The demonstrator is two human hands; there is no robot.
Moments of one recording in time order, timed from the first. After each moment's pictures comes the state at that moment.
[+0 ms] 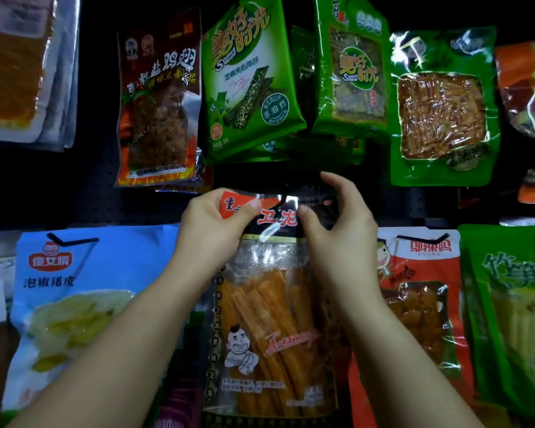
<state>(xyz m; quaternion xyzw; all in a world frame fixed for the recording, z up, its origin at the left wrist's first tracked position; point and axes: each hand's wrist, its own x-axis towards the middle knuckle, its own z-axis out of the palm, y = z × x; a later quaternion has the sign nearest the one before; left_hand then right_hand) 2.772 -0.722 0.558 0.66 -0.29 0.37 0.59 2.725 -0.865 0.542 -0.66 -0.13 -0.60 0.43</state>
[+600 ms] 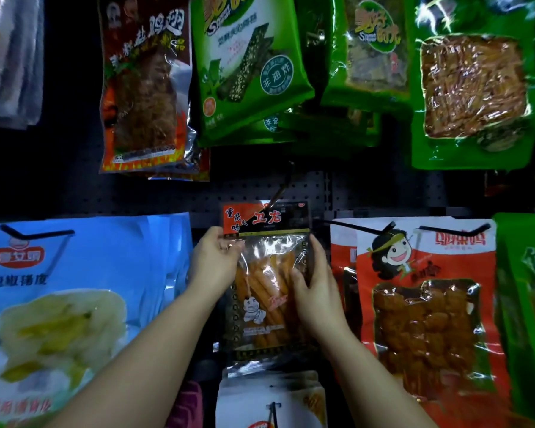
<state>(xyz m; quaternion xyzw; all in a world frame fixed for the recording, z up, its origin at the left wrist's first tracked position) 2.879 -0.737 0.506 0.75 -0.16 0.33 0.55 2.835 -0.889 0.456 -0.79 -0.07 -0.40 0.46</state>
